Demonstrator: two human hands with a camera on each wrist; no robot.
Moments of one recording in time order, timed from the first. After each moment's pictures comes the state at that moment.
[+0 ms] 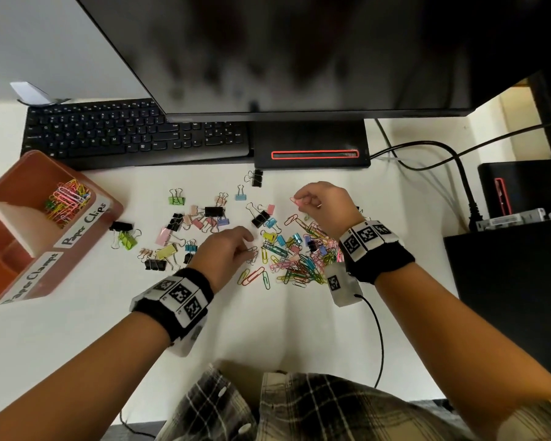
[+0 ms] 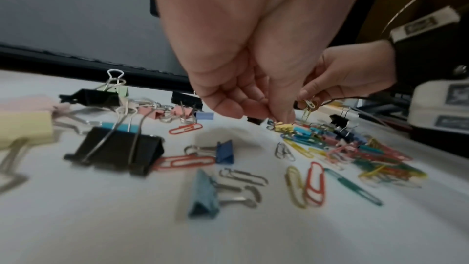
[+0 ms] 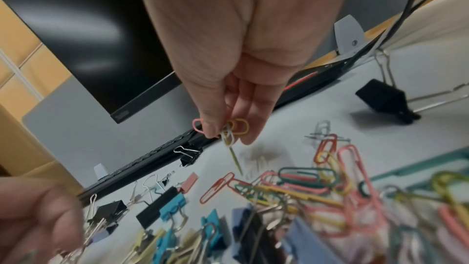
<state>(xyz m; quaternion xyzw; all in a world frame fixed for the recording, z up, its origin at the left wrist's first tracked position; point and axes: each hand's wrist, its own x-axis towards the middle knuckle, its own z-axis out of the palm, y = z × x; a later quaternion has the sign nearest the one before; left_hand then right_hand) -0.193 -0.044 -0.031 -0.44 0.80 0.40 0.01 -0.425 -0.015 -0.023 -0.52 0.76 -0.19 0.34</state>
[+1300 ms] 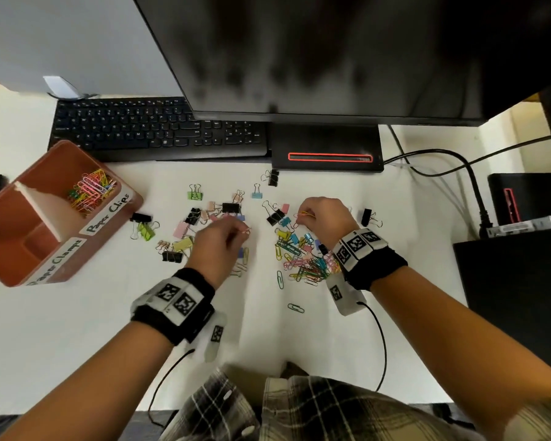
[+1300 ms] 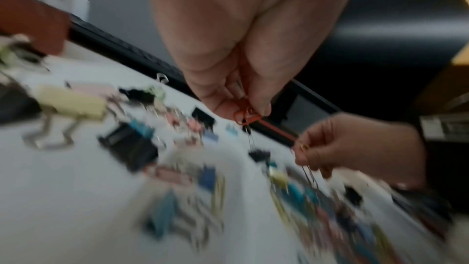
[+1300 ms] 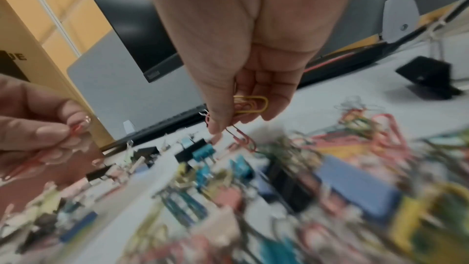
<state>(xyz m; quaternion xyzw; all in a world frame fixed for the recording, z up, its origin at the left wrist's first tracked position) -0.173 -0.042 -0.005 -0.54 0.73 0.41 -0.13 -0.392 -0.017 -0.020 -0.55 0.76 -0.06 0.34</state>
